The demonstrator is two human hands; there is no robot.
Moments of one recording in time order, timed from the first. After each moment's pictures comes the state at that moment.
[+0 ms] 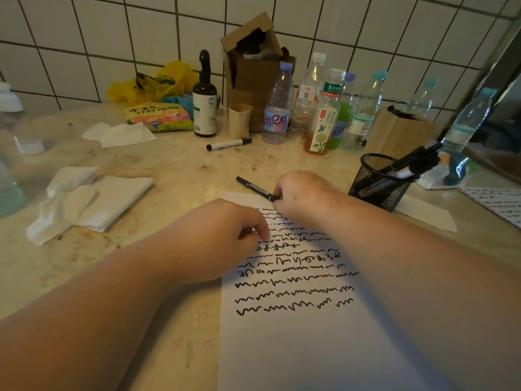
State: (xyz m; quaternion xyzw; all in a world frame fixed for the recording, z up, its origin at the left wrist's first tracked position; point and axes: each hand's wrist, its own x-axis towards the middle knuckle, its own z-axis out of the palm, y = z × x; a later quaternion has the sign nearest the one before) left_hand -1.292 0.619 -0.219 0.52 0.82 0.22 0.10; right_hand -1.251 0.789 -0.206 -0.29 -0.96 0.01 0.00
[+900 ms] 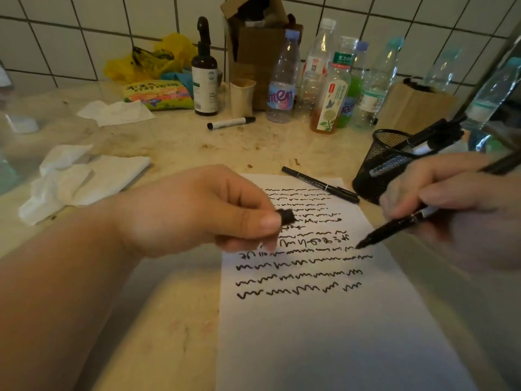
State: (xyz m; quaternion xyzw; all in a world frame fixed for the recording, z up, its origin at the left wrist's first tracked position) left_hand -1.299 0.598 -0.196 0.56 0.59 0.41 0.42; right_hand -1.099 0.821 -0.201 -0.08 -0.74 0.63 0.22
